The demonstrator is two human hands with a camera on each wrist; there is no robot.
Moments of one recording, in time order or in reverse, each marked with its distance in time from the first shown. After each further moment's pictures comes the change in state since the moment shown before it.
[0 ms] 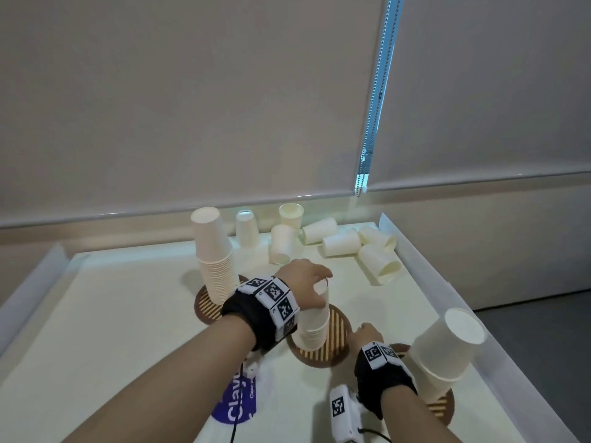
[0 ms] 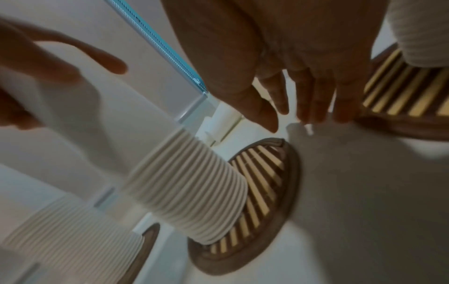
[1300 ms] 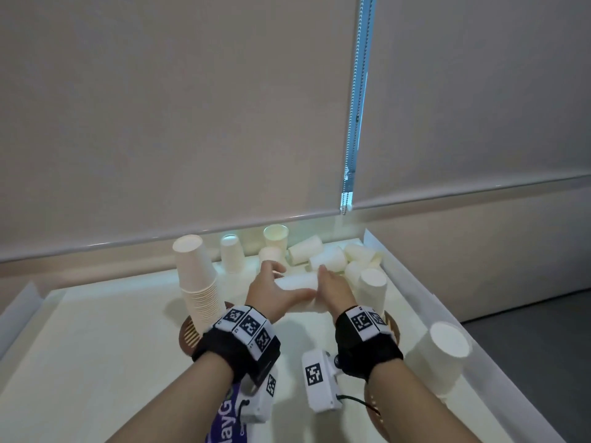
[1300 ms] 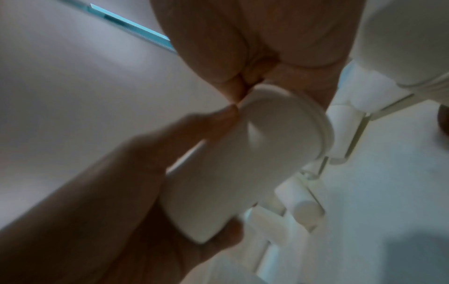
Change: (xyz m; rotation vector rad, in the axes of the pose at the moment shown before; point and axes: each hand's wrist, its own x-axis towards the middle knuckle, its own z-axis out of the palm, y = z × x) left_hand 0.008 -0.021 0.006 -0.749 0.377 -0.274; right_hand -0.038 -0.106 -0.057 0.501 -0.017 -0.357
